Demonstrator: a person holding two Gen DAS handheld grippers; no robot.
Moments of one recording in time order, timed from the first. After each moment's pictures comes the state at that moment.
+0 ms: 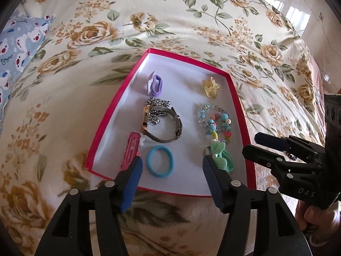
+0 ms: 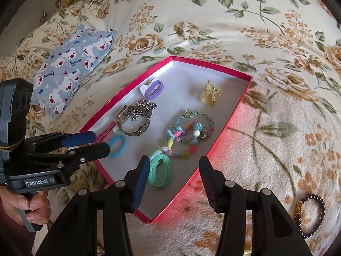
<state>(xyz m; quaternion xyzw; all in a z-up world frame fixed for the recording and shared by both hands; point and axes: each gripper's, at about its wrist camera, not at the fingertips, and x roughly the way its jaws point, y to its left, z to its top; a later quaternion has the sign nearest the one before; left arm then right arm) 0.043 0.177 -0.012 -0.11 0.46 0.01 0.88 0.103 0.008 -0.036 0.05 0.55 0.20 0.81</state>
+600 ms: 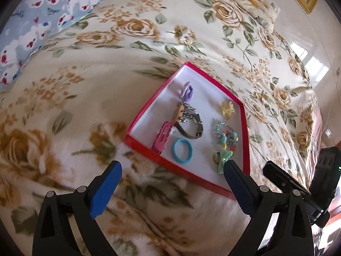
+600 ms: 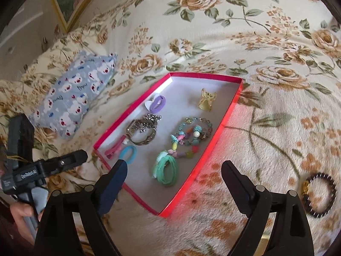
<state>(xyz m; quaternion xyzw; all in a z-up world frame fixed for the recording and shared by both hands) -0.025 0.219 -0.012 -0.25 0.40 0.07 0.88 0.079 -0.016 -0.026 0.14 0.49 0.20 0.84</state>
